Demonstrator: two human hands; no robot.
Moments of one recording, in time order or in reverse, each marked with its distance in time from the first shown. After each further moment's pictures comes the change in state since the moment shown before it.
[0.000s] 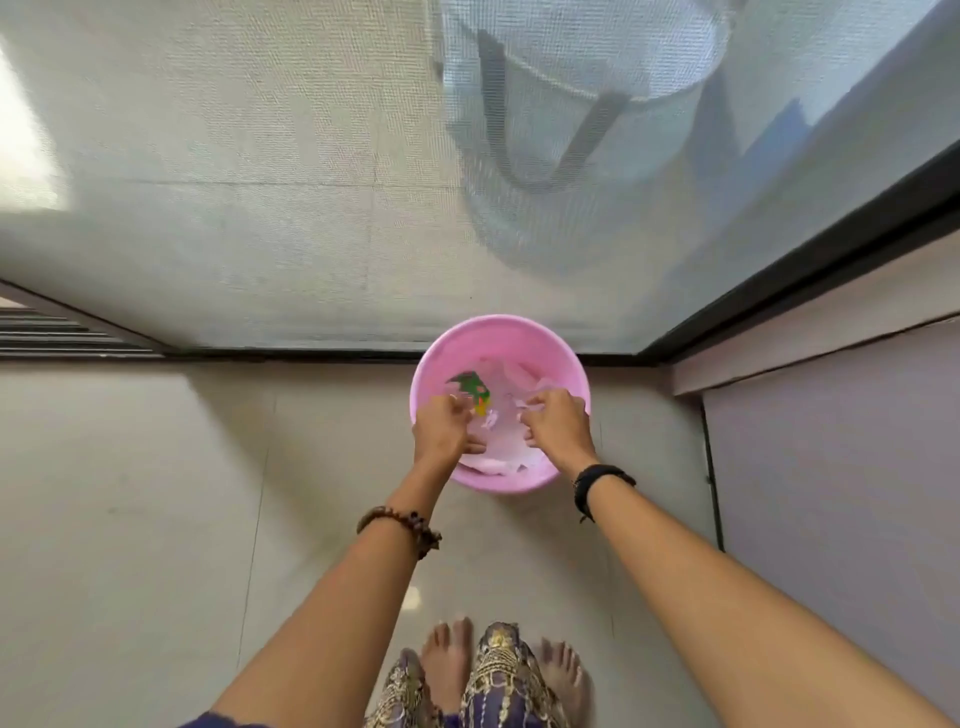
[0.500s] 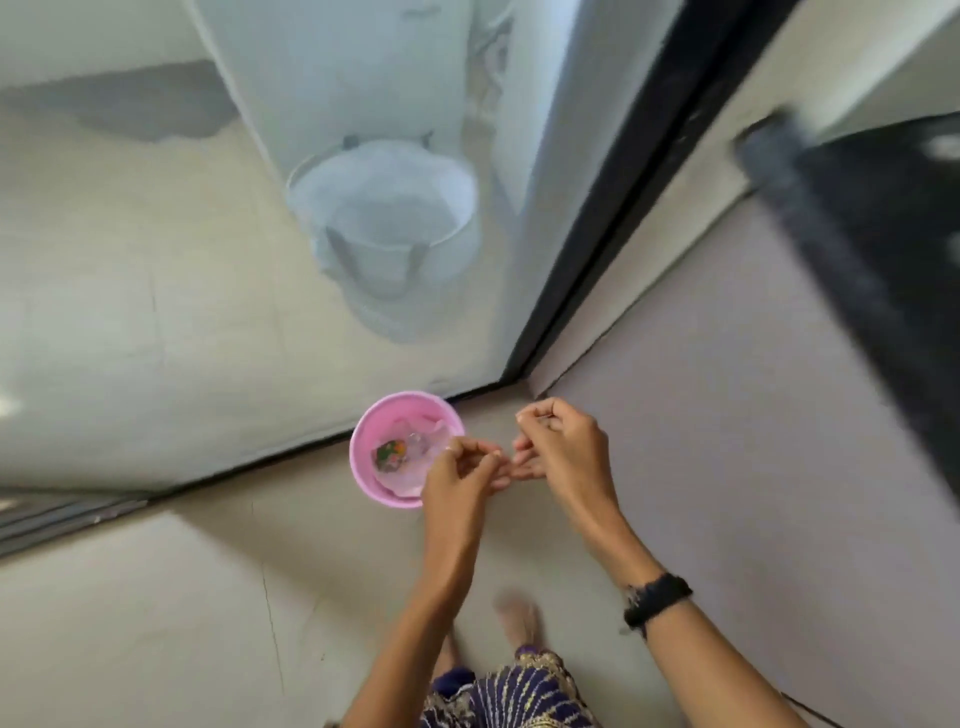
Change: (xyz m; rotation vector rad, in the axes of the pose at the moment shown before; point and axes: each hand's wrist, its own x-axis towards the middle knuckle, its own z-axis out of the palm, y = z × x) left_hand -0.326 0.230 -0.002 -0.250 -0.211 0.174; right_hand -0.294 -0.144 -0.250 0.599 0.300 0.003
